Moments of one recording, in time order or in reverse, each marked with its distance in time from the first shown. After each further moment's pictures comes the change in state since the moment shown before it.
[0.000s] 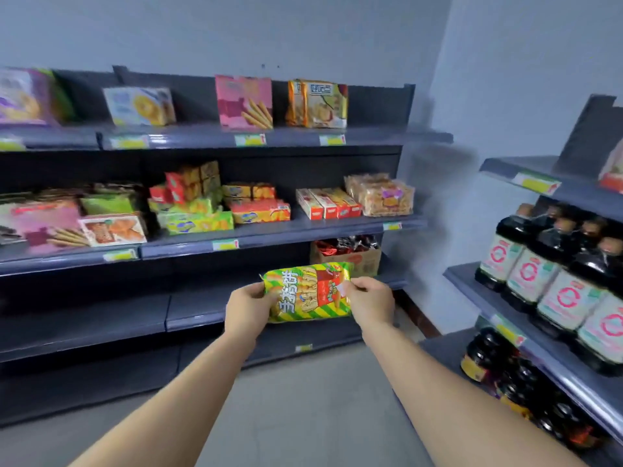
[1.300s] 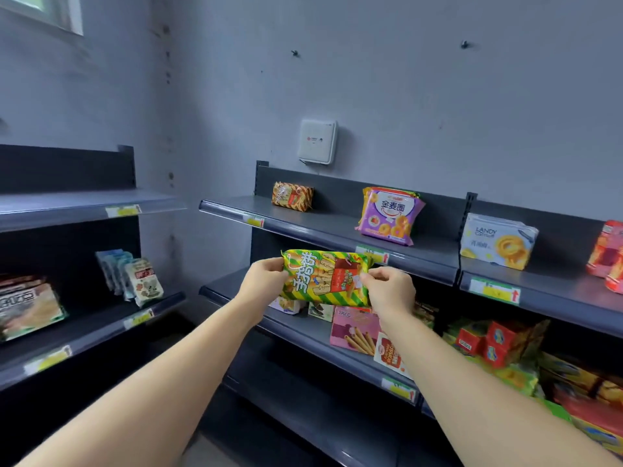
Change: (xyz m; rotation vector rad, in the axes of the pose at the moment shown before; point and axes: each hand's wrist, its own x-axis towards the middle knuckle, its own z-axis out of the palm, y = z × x) left_hand 0.172 0.068 -0.595 -0.103 0.694 0.135; right_hand -0.134 -0.377 0.582 0.083 -0.556 -0.530
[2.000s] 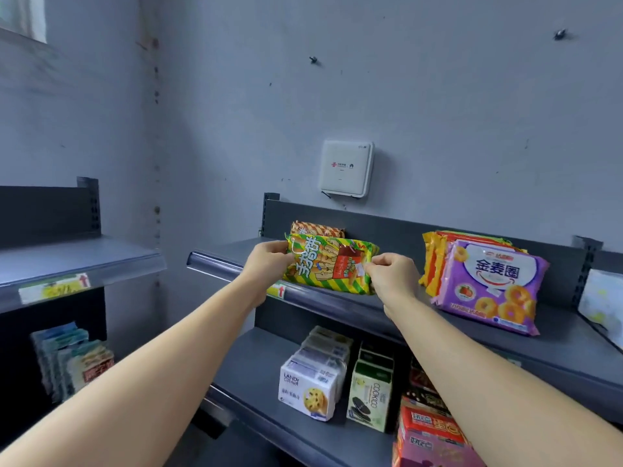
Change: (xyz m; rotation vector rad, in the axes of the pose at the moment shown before) left_hand 0.347 0.014 -0.051 -0.040 -0.037 0.082; right_hand 0.234 -0.073 0.236 0.031 0.048 -0.082
